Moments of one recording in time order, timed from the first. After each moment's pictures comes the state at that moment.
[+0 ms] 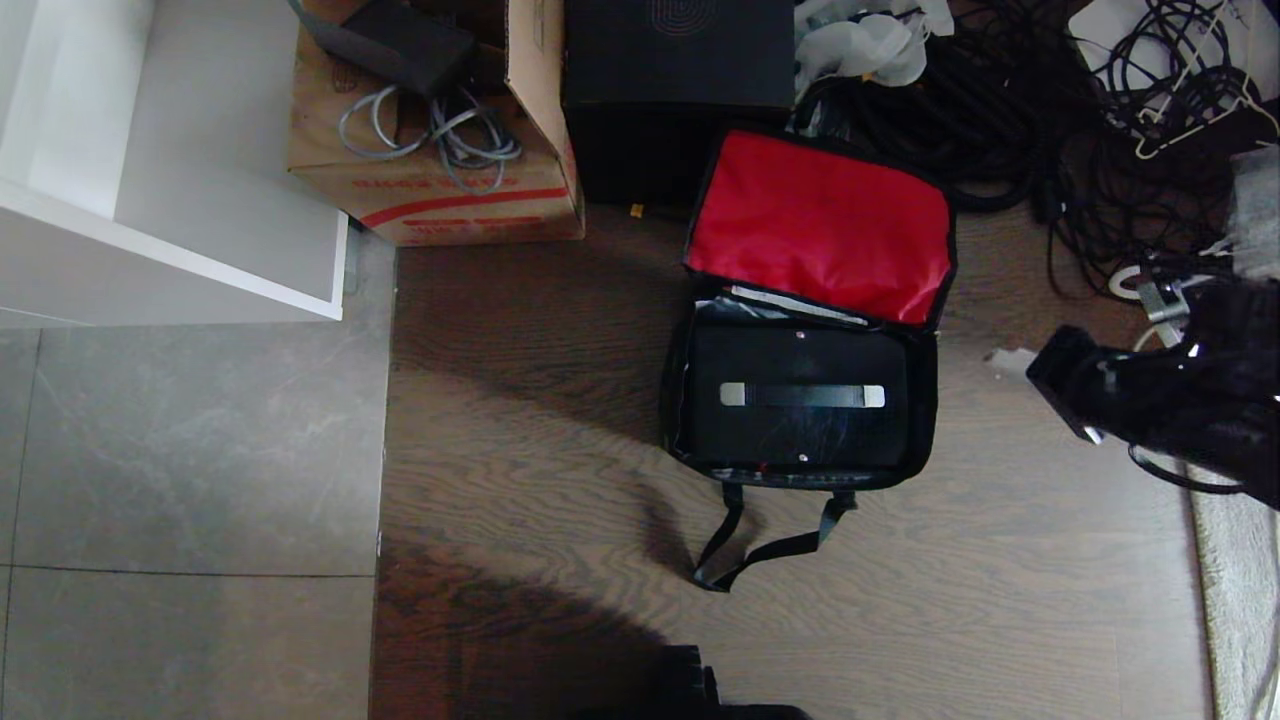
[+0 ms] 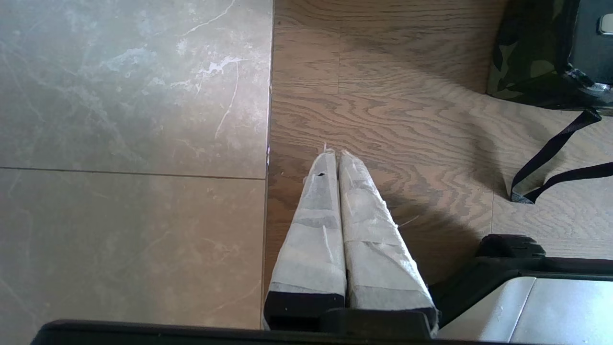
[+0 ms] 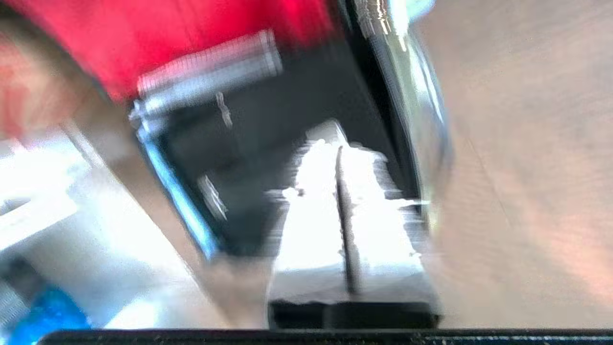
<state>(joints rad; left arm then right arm) 0.00 0.00 0.00 0.00 0.00 0.00 -0.04 1.66 -0.67 -0.76 0.29 0.64</state>
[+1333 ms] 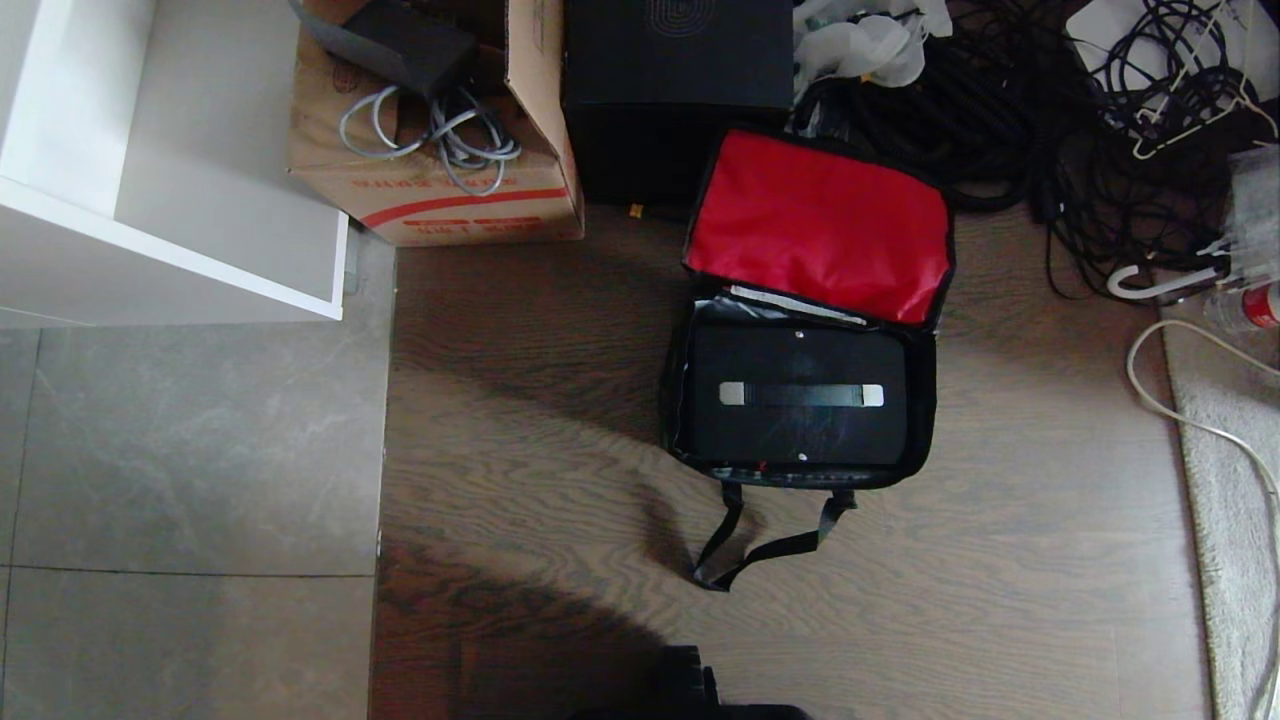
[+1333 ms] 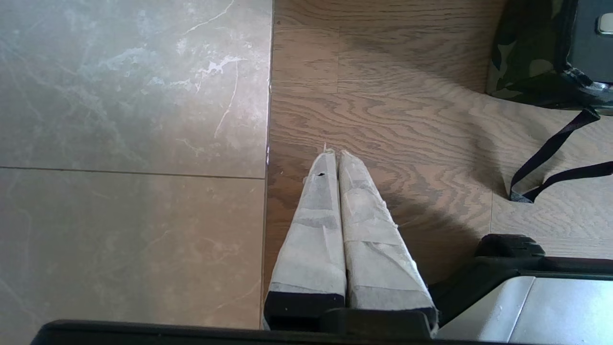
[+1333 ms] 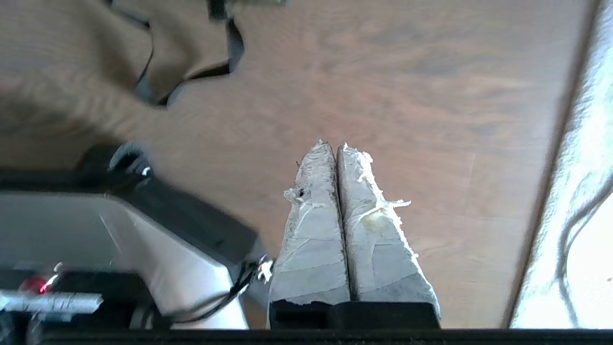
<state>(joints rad) 0.00 0.00 0.00 0.00 0.00 0.00 0.02 0.31 -0.01 -0.07 0.00 -0.05</state>
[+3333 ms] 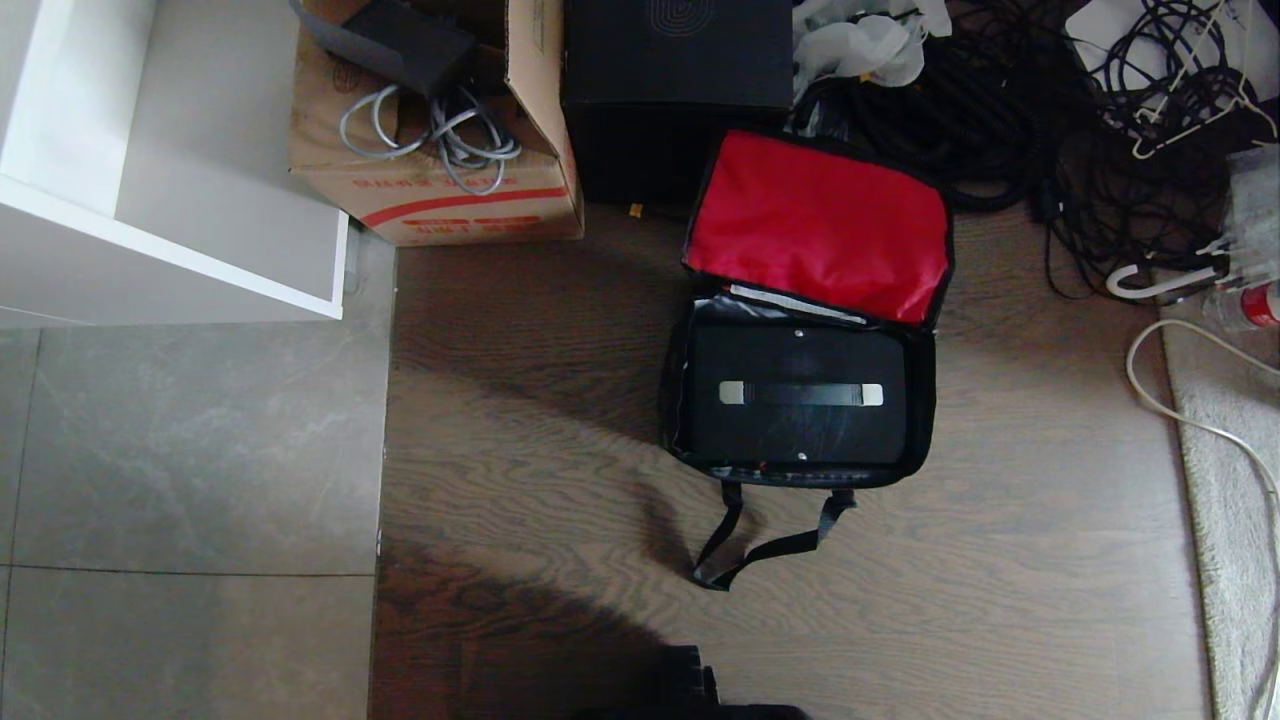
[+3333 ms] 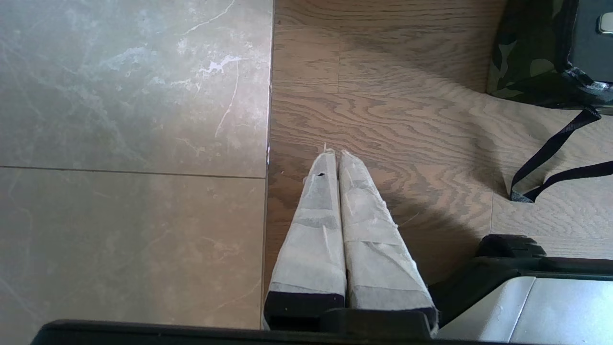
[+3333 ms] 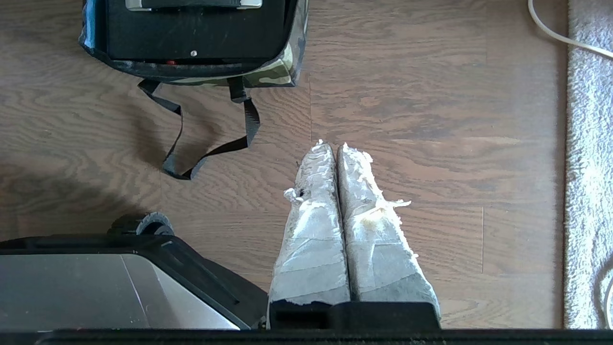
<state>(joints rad) 0.00 0.00 0.00 0.00 0.00 0.00 0.01 0.00 0.00 0.00 0.00 0.02</state>
